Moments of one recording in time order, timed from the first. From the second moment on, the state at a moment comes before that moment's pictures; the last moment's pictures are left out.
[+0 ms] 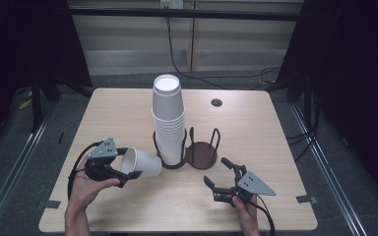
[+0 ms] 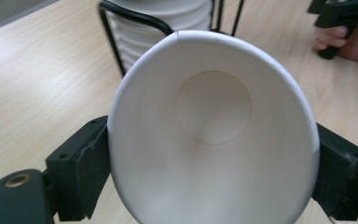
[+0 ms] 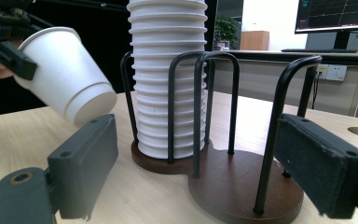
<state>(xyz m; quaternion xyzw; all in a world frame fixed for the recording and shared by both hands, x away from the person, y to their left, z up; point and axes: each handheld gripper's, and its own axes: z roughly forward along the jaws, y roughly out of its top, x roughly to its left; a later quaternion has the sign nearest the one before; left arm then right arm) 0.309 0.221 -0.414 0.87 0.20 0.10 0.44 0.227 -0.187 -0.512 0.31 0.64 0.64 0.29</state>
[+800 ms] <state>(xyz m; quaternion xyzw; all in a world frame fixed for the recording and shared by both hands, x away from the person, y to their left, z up) 0.355 0.222 -0.385 0.90 0.25 0.13 0.34 0.227 -0.187 -0.512 0.31 0.64 0.64 0.29</state>
